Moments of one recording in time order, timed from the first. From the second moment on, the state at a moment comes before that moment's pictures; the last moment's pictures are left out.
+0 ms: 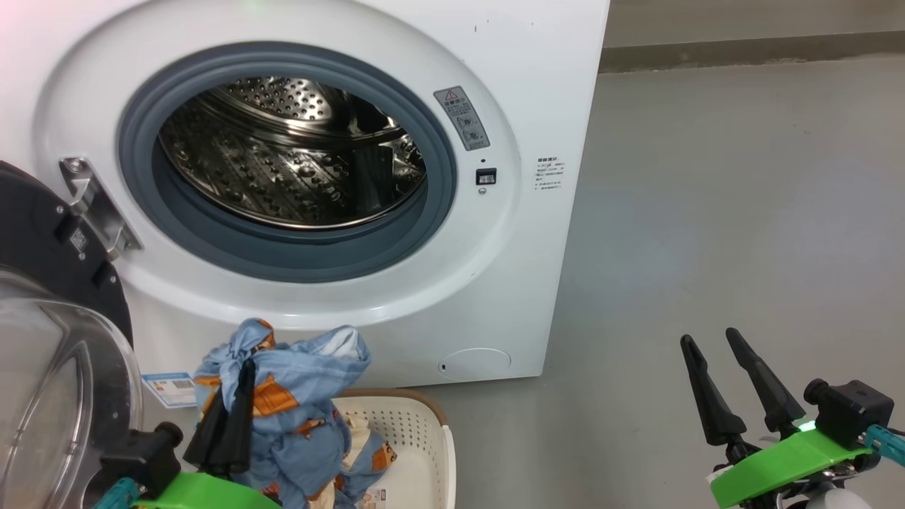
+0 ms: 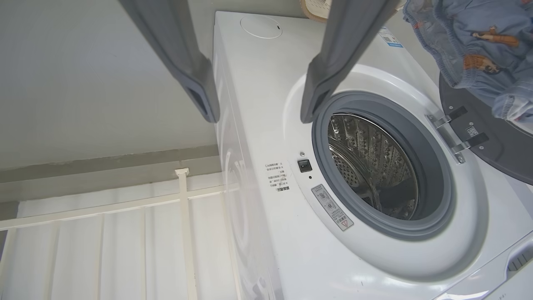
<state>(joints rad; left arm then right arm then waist) -0.11 0.24 -0.34 0.17 -0.54 0.02 -0.25 -0.09 -0.24 0.14 0.19 0.52 0.13 -0.26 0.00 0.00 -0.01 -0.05</state>
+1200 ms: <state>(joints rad) -0.35 0.28 -0.36 0.13 -0.48 0.02 -0.24 -0.11 -0.24 0.12 0.17 0.49 0.13 -0.26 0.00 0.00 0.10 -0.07</state>
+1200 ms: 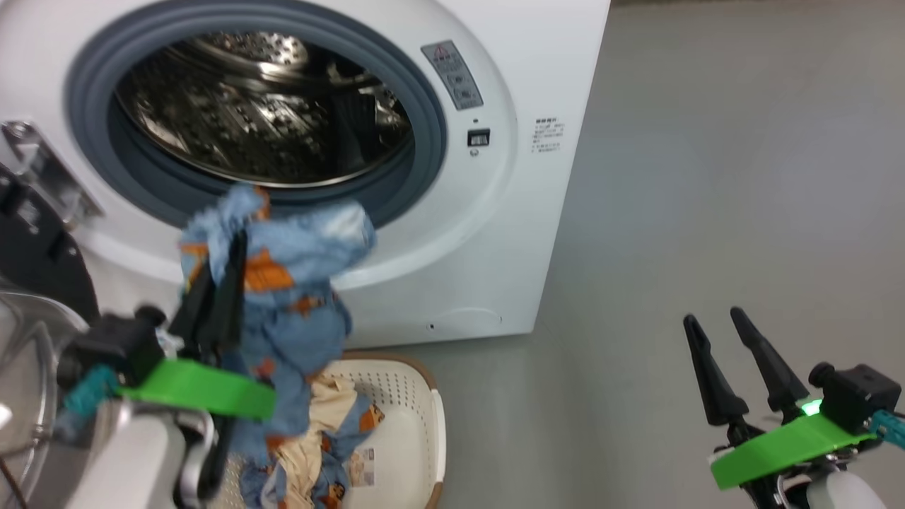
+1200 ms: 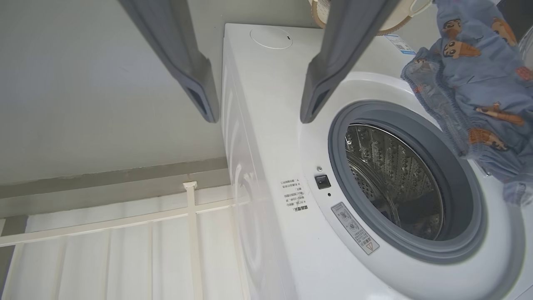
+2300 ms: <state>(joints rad) -1.13 0.33 -0.33 0.89 -0.46 -0.12 -0.25 -0.32 -0.11 0.15 0.11 0.45 0.13 -0.26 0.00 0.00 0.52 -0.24</state>
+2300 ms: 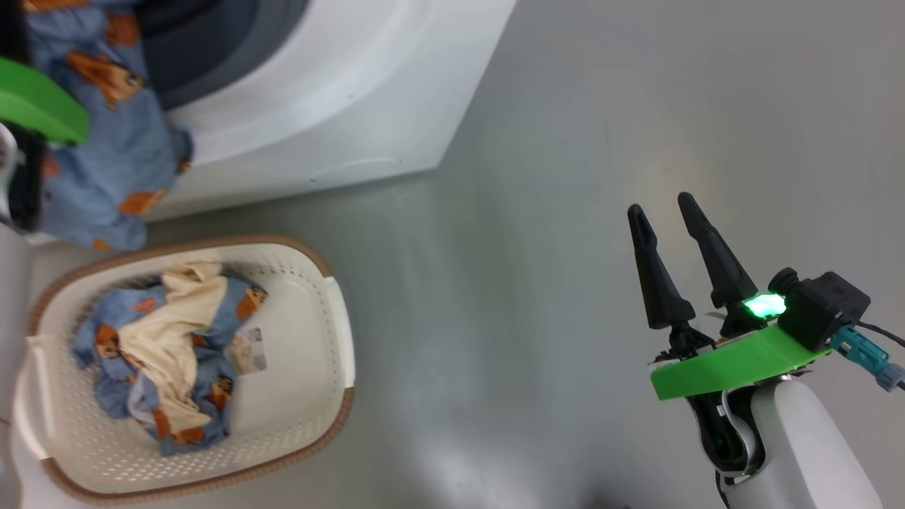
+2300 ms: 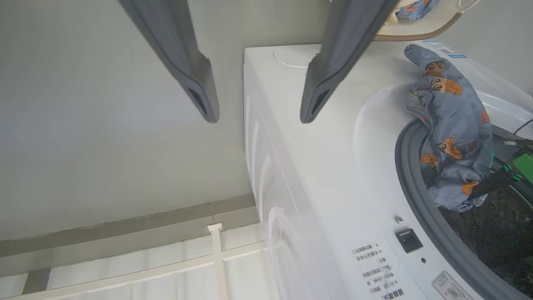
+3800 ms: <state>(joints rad) -1.30 0.32 -0.34 0.97 -0.40 -0.09 -0.25 -0.38 -0.06 0.13 0.08 0.42 0.13 -0.26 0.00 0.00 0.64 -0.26</state>
